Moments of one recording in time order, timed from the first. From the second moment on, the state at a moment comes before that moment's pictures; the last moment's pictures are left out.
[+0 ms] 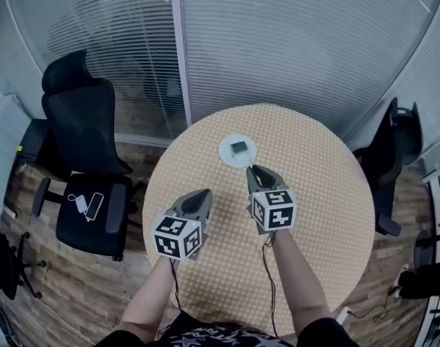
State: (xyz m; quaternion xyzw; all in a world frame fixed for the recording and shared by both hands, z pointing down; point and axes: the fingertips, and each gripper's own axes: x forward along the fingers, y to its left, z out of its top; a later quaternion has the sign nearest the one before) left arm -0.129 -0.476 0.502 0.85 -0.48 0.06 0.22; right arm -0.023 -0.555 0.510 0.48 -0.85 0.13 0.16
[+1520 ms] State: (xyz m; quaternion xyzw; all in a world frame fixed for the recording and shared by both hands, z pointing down) left arm 0.017 -0.171 0.444 0.86 -0.47 0.08 0.16; right arm 0.137 -0.195 0.447 0.43 -0.89 0.15 0.04
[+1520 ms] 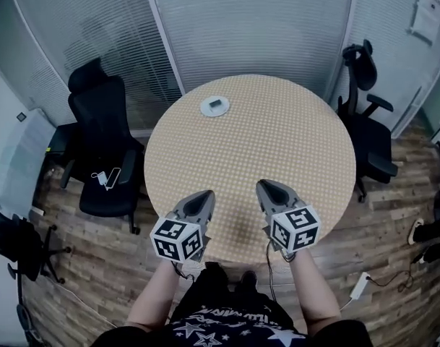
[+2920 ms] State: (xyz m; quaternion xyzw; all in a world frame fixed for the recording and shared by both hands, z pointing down) left arm -0.075 -0.023 0.416 0.89 -0.42 0.04 0.15; right arm 0.101 -0.041 0.409 0.53 -0.84 0.14 0.01
